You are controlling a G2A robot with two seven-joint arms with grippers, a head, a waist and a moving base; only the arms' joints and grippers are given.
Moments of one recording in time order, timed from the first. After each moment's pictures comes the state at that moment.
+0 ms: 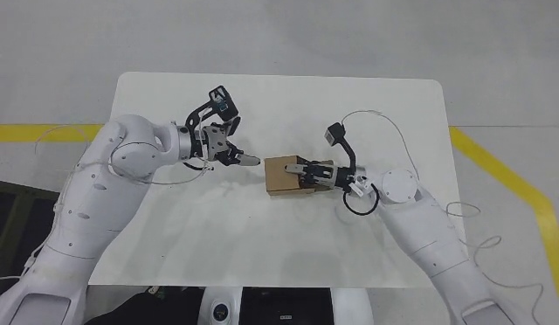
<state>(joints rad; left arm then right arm) 0.90 -0.95 -1.14 -1.60 0.52 -0.70 -0.90 -0.96 -1.23 0.98 -1.19 0.36 -0.38 0.96</state>
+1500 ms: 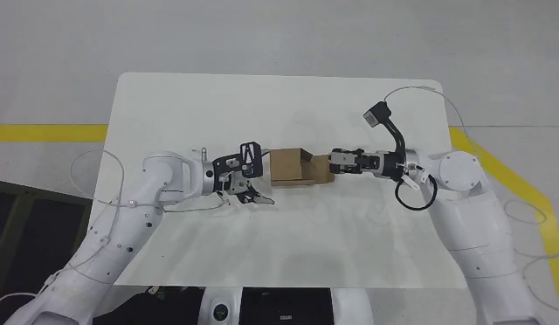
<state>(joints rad) 1.01 -0.98 -1.00 -1.59 1.22 -0.93 -0.22 -1.03 -1.12 1.31 -1.49 0.31 -0.28 1.27</state>
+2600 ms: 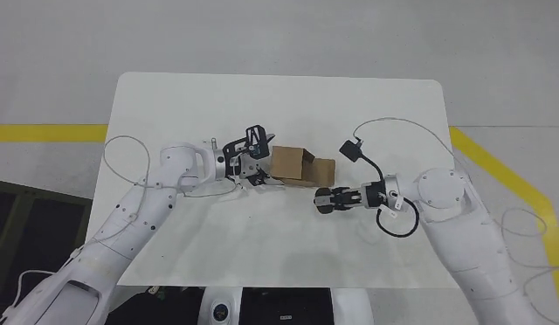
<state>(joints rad) 0.85 -1.06 -0.87 -1.33 1.26 -0.84 -0.02 -1.13 -1.09 1.21 -1.61 0.05 -0.10 1.31</state>
